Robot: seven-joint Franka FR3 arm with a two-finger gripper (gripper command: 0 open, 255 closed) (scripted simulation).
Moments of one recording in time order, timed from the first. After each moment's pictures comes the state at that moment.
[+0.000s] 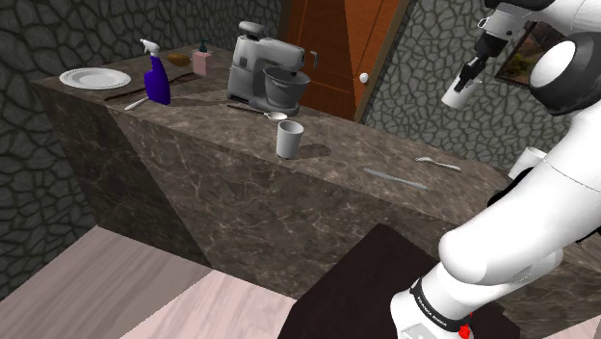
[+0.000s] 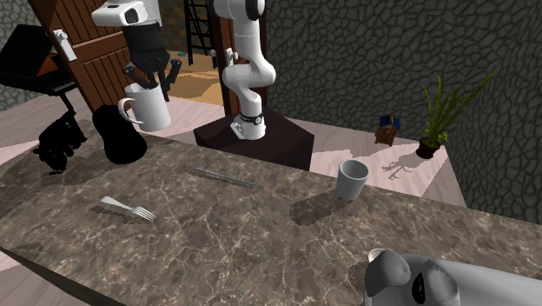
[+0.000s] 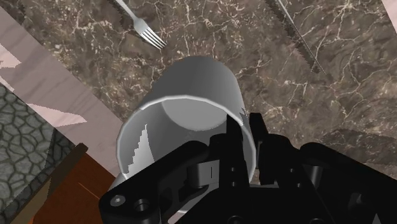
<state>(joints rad) -0.55 0.04 -0.49 -1.44 0.06 1.55 -0.92</state>
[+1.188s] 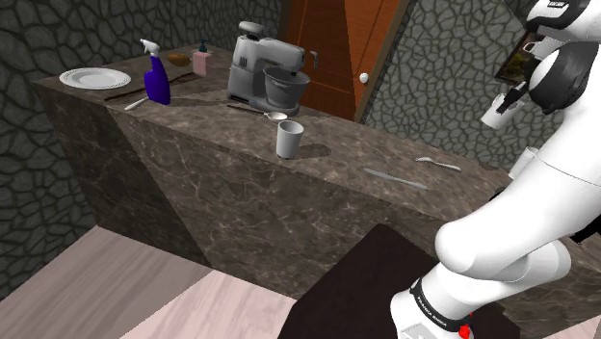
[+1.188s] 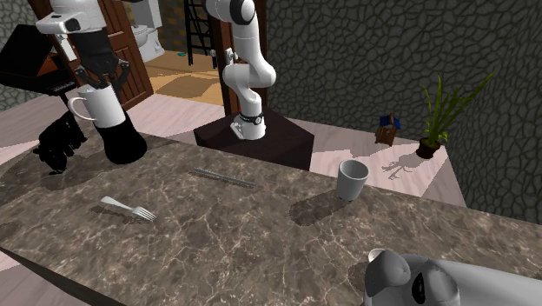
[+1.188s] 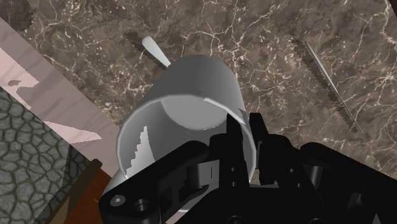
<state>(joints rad) -0.73 0.12 -0.64 -1.43 0.13 1.57 -1.25</state>
